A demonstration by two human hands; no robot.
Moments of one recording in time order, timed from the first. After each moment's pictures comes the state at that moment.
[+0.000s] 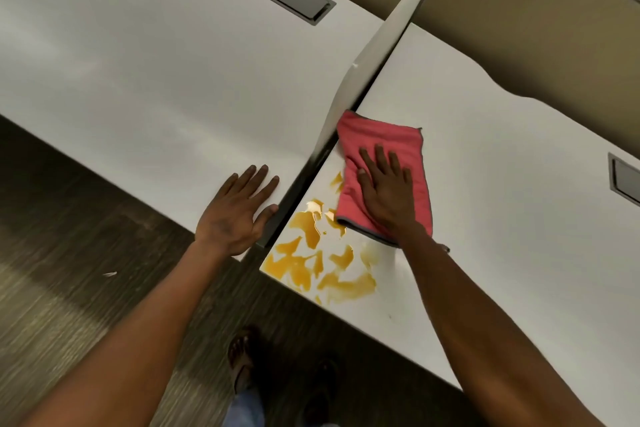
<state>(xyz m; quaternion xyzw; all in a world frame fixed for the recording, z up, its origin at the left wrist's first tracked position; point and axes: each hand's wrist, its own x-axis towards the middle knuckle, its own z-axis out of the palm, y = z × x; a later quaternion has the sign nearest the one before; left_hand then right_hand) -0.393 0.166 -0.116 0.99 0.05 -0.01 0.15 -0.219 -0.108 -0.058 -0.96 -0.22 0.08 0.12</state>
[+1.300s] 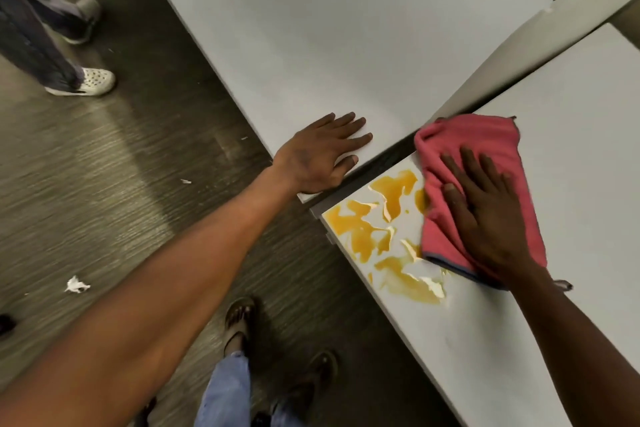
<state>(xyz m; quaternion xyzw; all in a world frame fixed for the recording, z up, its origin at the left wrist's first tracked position) -0.396 0.155 -0.104 0.98 0.07 0.02 0.16 -0.231 -0.128 -0.066 -0.89 -0.44 0.07 0.12</state>
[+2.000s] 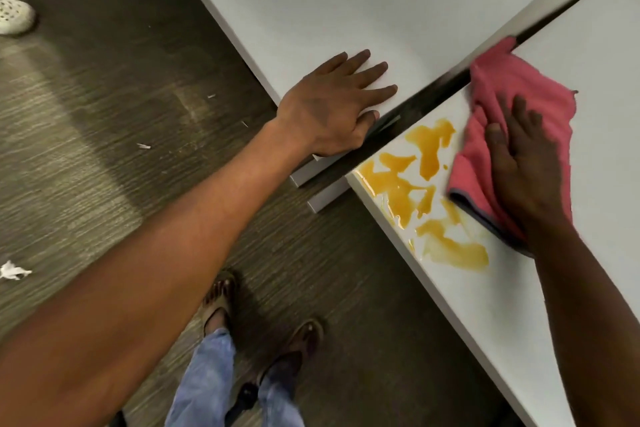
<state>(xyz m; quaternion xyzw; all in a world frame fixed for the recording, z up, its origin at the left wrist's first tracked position) -0.406 0.156 -0.115 0.99 0.05 0.04 0.15 -0.257 -0.104 -0.058 -0.94 -0.29 0.07 0.16</state>
